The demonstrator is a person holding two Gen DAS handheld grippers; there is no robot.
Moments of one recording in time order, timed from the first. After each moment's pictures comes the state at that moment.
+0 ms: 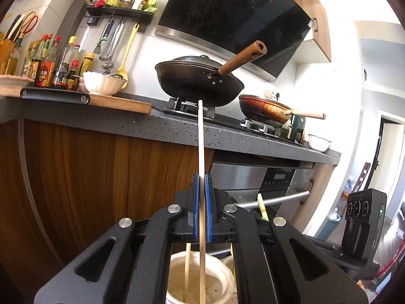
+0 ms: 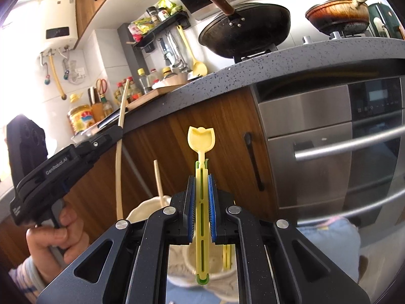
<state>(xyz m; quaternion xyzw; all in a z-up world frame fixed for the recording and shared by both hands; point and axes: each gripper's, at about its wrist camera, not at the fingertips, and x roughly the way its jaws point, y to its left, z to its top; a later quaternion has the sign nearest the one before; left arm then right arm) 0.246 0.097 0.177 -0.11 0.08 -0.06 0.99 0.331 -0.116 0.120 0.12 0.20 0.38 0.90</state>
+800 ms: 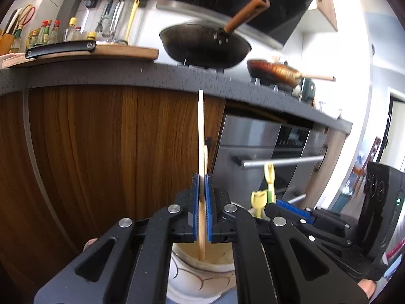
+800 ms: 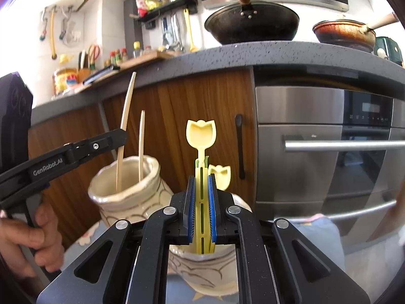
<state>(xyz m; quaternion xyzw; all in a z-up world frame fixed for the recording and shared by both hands) 0.246 0.086 0.121 -0.07 0.17 -0.04 0.98 0.313 -0.085 0.082 0.00 0.20 0.32 0.93</state>
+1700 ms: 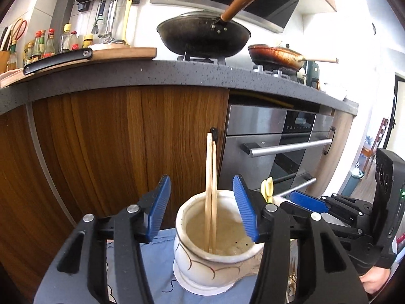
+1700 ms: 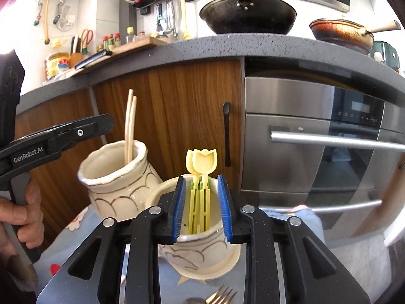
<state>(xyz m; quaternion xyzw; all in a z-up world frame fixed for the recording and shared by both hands) 0.239 0.086 0.132 -0.04 0.20 -0.02 0.98 0.305 -0.100 0.086 -0.03 0.22 0.29 0.93</state>
